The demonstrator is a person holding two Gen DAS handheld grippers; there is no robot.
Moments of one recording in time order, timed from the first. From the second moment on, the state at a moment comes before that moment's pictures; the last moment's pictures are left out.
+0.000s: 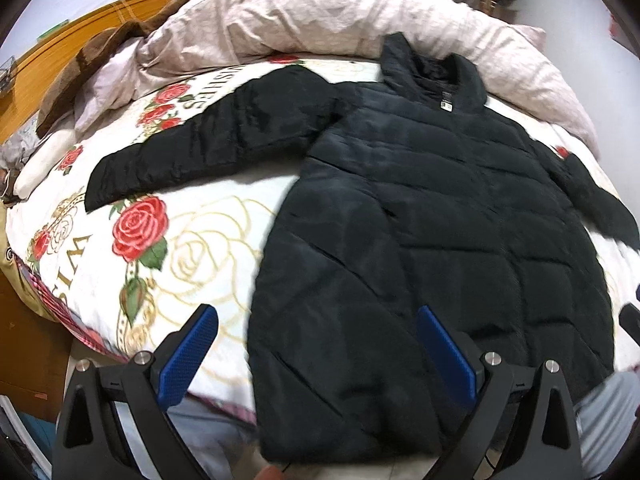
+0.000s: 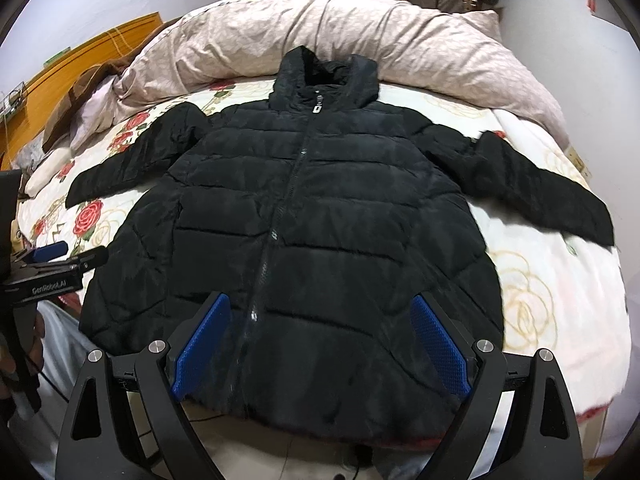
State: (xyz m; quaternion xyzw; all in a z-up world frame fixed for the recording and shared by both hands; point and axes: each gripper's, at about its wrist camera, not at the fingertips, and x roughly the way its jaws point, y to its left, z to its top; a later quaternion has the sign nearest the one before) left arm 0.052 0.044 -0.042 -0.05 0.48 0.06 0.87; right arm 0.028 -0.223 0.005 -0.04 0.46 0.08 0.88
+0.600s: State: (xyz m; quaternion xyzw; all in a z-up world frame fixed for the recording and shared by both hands) left arm 0.169 0.216 -0.104 -0.16 0.47 0.19 0.85; right arm 0.156 -0.163 -0.046 -0.08 0.48 0.12 0.86
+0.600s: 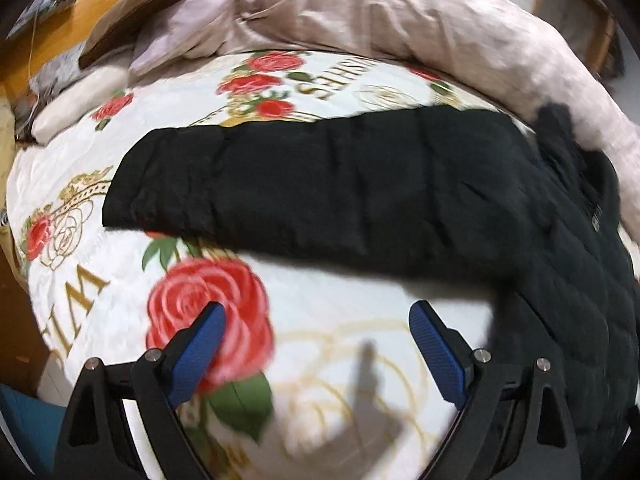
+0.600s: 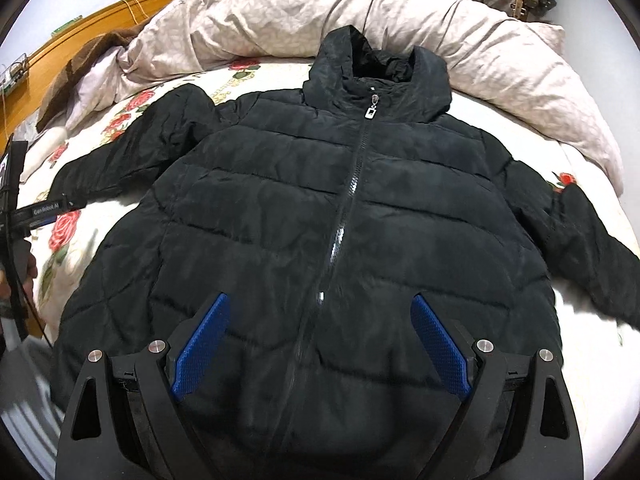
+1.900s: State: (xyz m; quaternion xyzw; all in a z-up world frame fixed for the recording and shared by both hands) left arm 0.222 0.242 -0.038 -0.18 0.39 0.18 0.88; right arm 0.208 -0.193 -0.050 -0.05 0.50 0.07 0.86
